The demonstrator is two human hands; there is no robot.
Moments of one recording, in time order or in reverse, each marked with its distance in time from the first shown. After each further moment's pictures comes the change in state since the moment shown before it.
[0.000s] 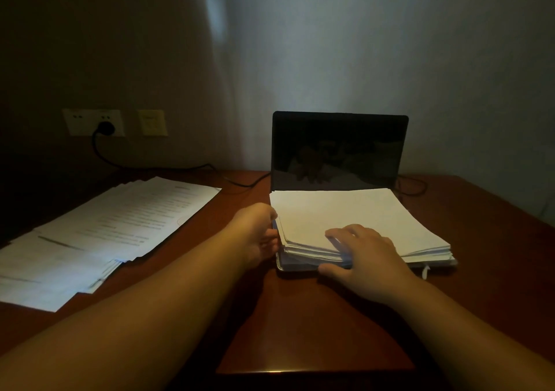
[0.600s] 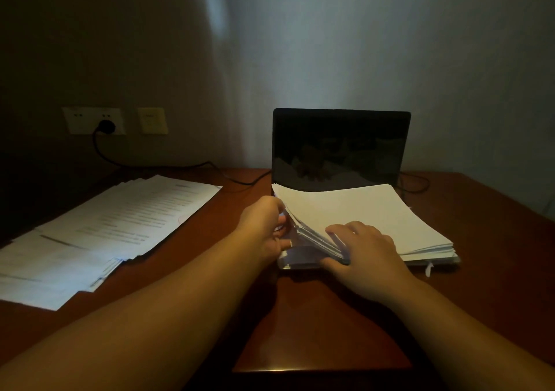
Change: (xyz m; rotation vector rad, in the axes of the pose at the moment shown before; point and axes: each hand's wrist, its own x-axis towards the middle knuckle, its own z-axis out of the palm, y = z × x) left_hand 0.000 0.000 0.014 -0.234 -0.055 0.037; right_hand 0.001 -0.006 0.000 0.001 0.053 0.007
